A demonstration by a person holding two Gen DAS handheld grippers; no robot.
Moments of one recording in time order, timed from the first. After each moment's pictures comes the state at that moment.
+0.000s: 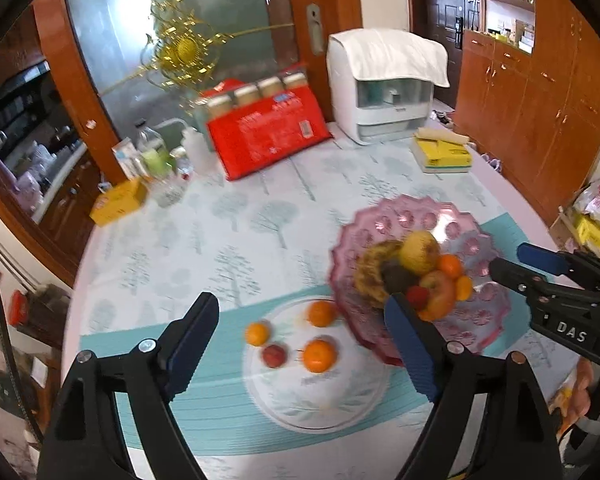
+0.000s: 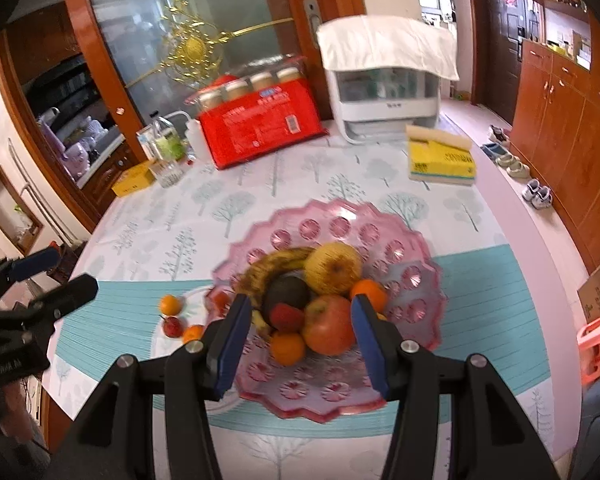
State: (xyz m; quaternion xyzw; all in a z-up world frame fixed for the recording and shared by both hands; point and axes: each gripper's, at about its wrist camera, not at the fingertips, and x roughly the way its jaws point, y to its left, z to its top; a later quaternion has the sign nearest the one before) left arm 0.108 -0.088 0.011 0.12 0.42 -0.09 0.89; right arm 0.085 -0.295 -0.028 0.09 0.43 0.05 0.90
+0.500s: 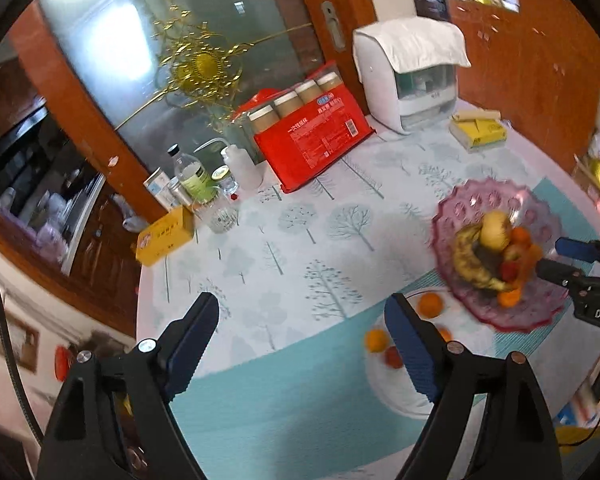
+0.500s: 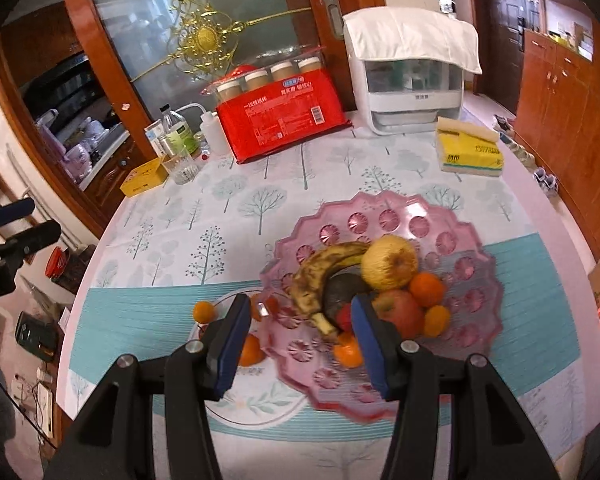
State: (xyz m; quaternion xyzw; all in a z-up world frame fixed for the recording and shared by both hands) left arm 0.173 0.013 0.042 0.23 0.41 -0.11 0.88; right arm 0.103 -0.219 -0.035 0.12 0.45 0.02 0.89
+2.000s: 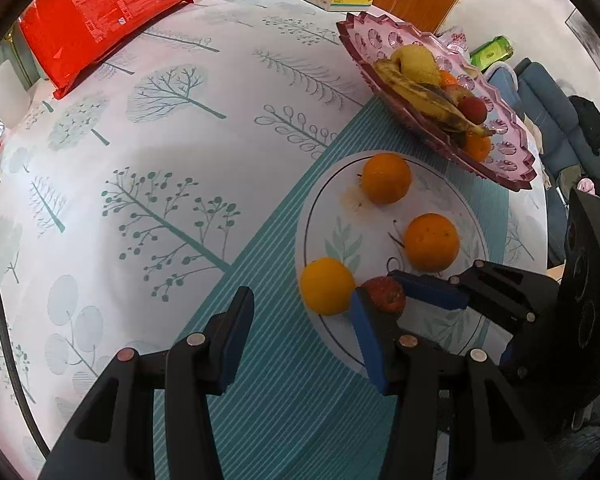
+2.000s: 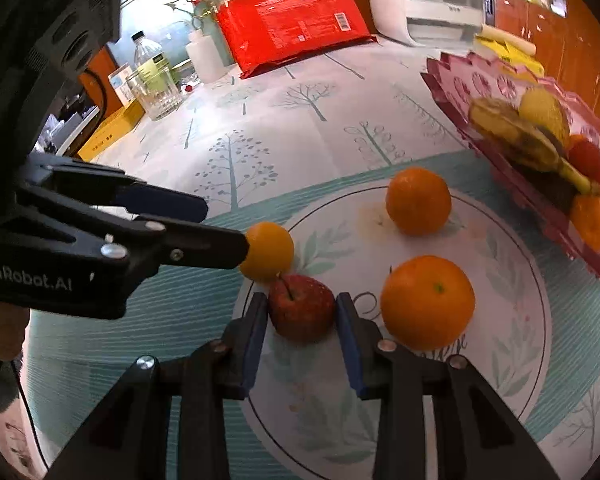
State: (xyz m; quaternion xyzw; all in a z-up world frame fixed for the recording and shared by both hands) left arm 0.263 0.021 -0.189 0.20 0.55 -0.44 0.68; right arm 0.135 -0.051 -0.201 0.14 0.47 -0.04 0.87
